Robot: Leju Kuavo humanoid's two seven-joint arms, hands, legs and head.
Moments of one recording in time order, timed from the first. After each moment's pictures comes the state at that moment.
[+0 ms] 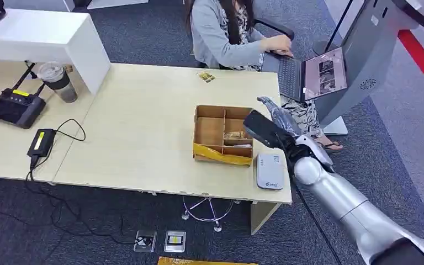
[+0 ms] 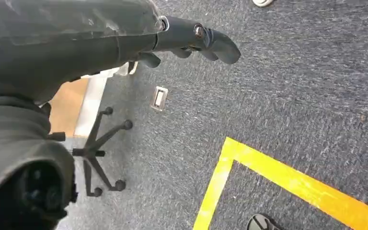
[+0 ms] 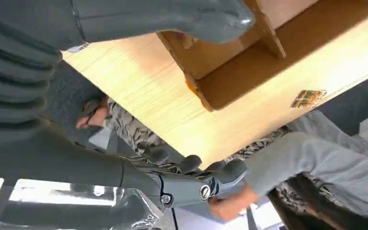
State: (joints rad) left arm -0.17 0.21 -1.38 -0.17 1.34 0.41 0.11; right arm -0.76 -0.28 0.74 -0.98 0.46 -0.14 0.15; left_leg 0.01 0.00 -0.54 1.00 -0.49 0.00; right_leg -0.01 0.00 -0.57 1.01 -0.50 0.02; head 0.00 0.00
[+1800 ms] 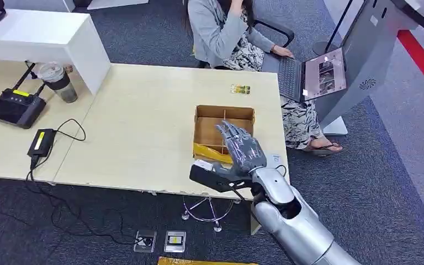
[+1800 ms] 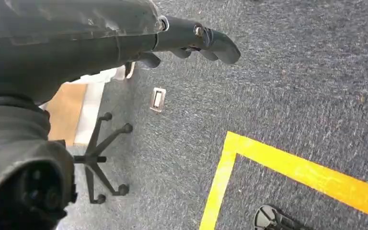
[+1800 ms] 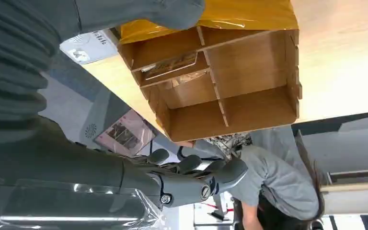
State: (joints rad) left arm -0.17 0.18 -1.38 -0.17 1.28 0.39 0.11; right arm -0.51 -0.07 0.64 -1.24 1.14 0.05 0.29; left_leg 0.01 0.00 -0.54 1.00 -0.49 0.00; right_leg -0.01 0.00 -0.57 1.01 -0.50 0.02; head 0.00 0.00
